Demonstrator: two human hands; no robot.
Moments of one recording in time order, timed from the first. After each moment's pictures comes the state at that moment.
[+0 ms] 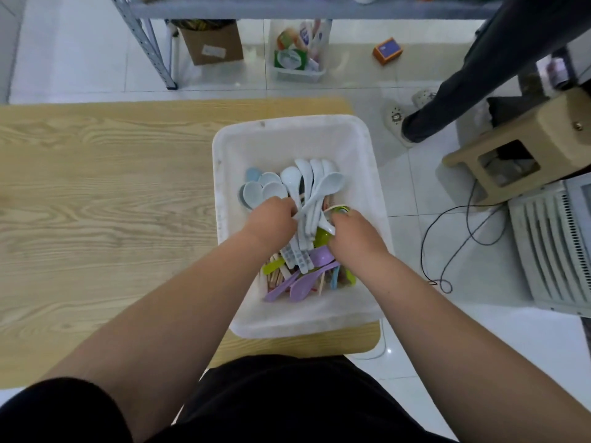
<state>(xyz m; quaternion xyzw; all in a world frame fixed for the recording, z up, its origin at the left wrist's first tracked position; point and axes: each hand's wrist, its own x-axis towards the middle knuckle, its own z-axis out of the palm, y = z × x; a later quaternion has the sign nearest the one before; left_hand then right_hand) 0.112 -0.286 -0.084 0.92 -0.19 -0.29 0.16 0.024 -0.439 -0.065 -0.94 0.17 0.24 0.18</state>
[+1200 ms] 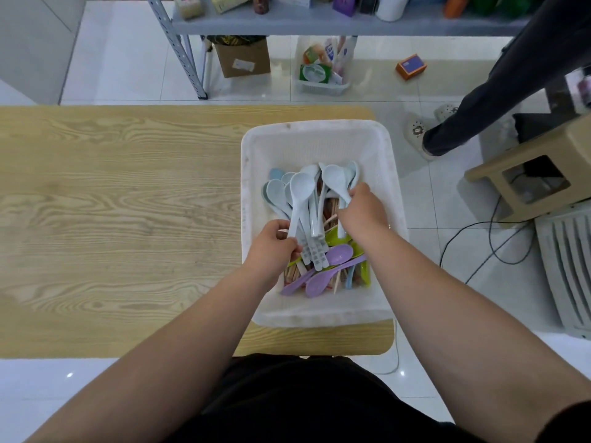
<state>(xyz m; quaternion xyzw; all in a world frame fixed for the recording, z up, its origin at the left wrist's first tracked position) 0.044 -0.245 -0.058 0.73 0.21 -0.33 0.56 0.067 -0.434 -0.084 -0.89 0.32 0.15 0.28</state>
